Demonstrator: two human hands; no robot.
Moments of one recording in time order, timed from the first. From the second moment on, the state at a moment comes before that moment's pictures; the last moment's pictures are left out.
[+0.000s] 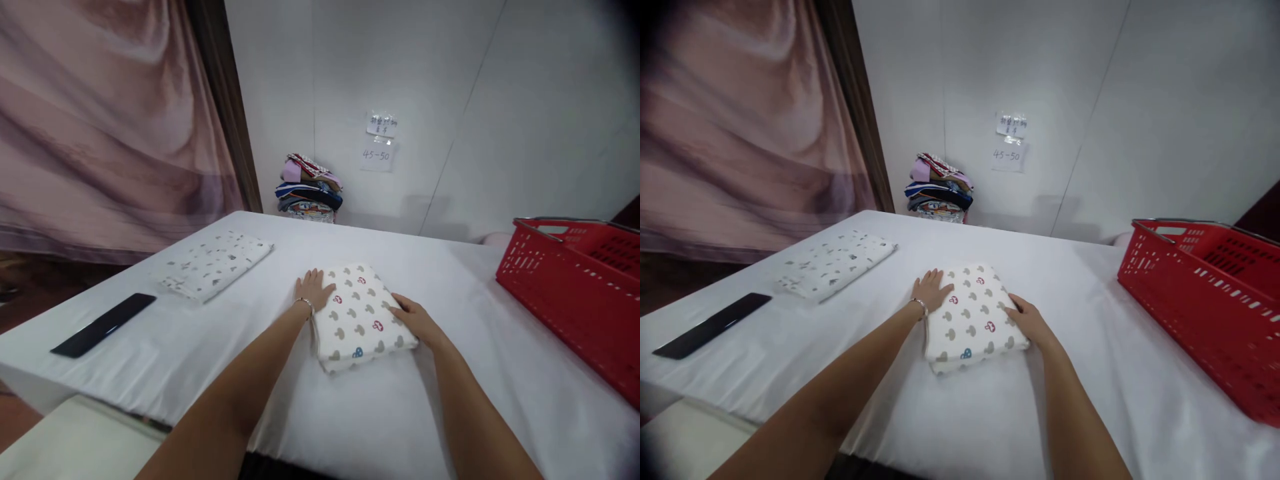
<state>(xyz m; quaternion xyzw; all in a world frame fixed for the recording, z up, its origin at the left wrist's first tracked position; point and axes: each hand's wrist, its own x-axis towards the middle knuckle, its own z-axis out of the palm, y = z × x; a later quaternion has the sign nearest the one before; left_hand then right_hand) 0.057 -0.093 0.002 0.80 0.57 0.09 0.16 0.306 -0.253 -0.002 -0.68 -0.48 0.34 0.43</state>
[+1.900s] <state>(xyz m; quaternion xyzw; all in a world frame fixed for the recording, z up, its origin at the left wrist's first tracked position) 0.025 -0.047 -0.004 0.66 0.67 0.13 0.32 0.138 -0.286 -0.012 -0.47 -0.82 -0.14 0.28</state>
